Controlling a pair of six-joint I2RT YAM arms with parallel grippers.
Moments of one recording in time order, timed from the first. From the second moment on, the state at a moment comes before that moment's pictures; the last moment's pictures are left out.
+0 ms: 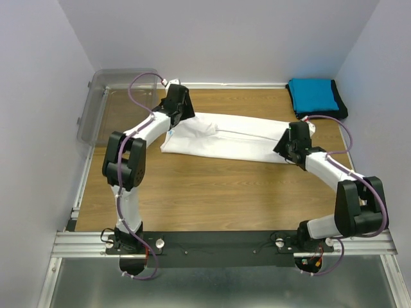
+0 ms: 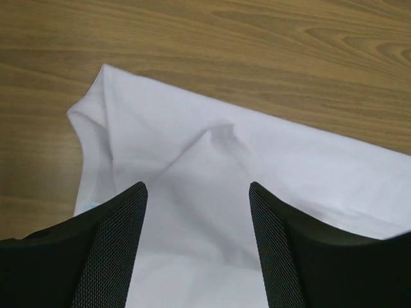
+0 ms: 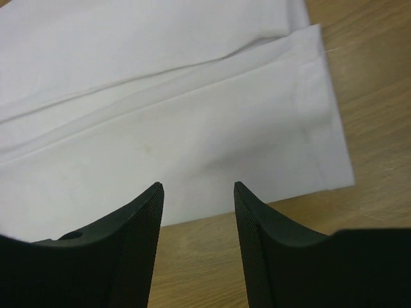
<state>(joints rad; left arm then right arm) -0.33 2.02 1.53 -0.18 -0.19 -0.48 0.17 1.42 0.75 -0.14 0.18 0.61</state>
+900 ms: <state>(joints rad) -0.33 1.79 1.04 -0.19 -0.19 -0.55 -0.22 1.45 0.60 -0.10 -0.08 0.83</state>
